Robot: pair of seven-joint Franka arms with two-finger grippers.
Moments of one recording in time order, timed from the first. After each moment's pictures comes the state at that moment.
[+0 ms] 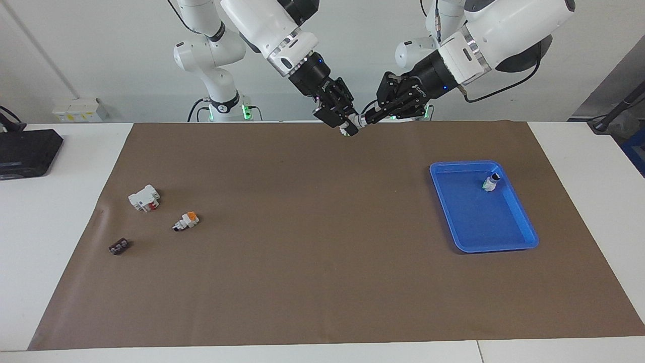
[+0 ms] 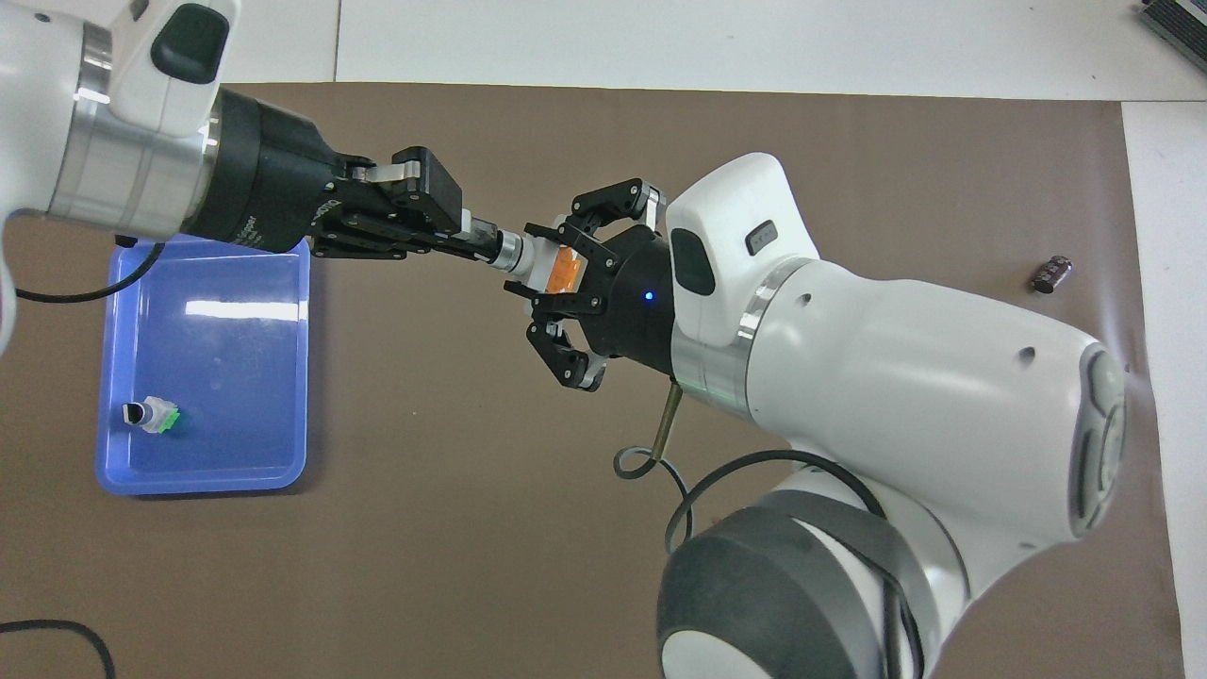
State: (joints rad) left arm 0.10 0.15 -0.46 -1.36 -0.68 1.70 -0.32; right arm 0.35 0.02 0.24 -1.76 0.59 2.51 -1.05
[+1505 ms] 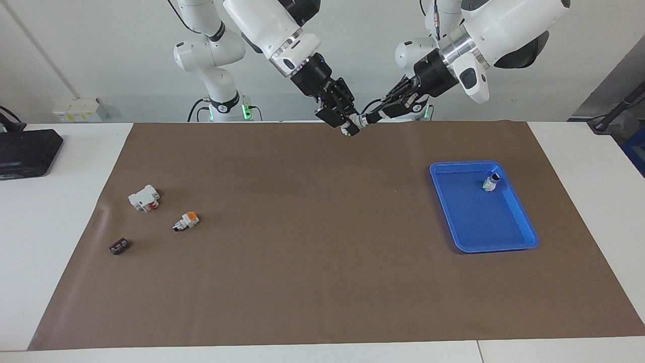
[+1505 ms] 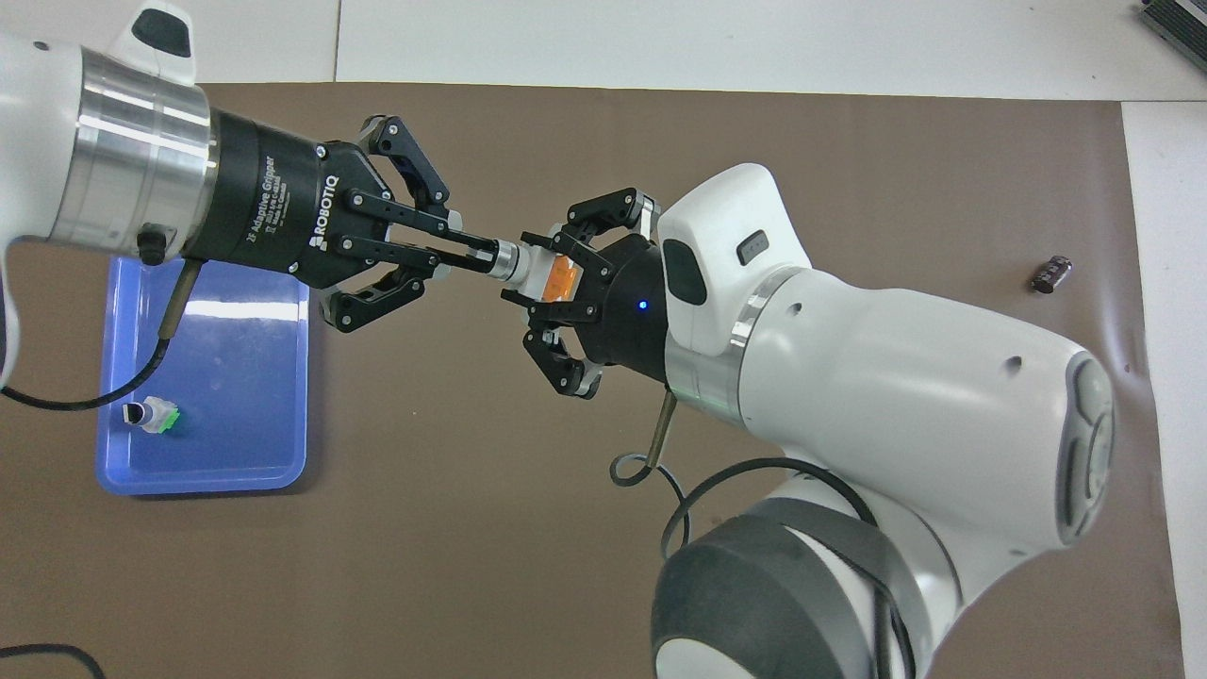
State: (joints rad) left arm 0.11 0.11 -0.46 -1.41 -0.67 1.72 -1.48; right arm 0.36 0.02 0.24 -1.77 0.59 2.51 -1.05
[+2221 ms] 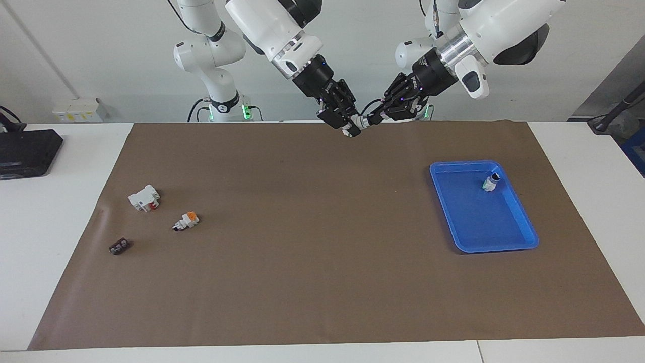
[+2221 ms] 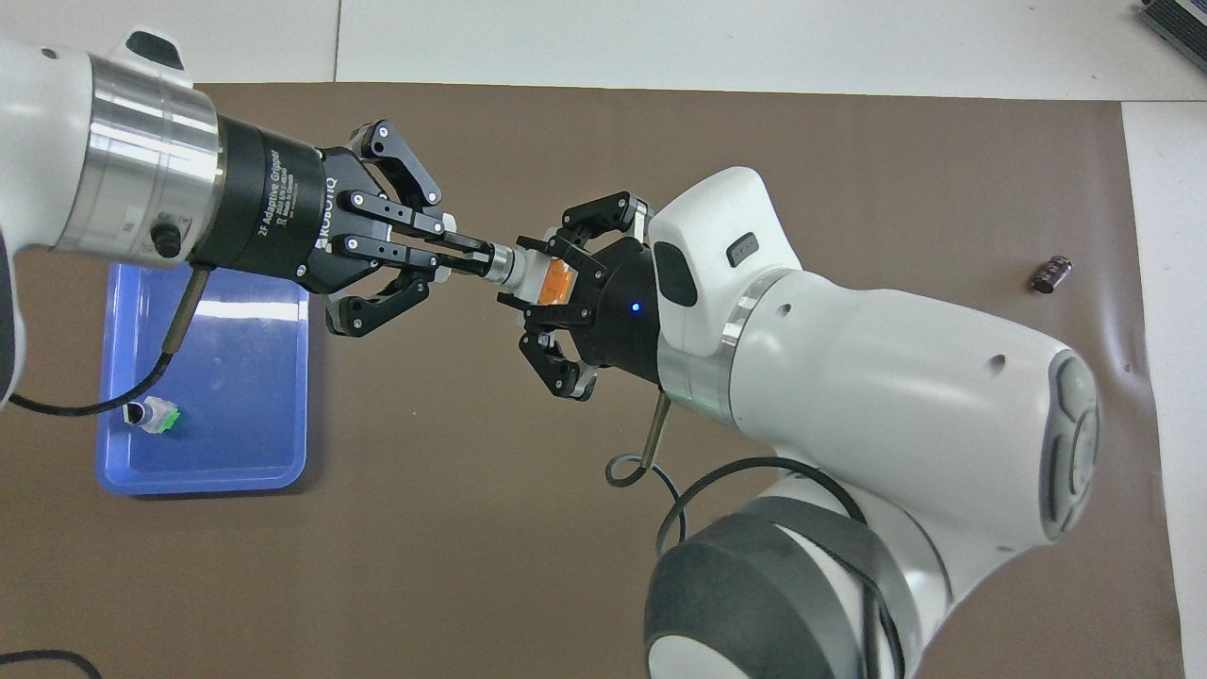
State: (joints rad) left arm 0.11 0.11 -0.47 -1.41 -0.63 1.72 -1.66; right arm 0.36 0.02 0.24 -1.77 0.59 2.51 -1.05
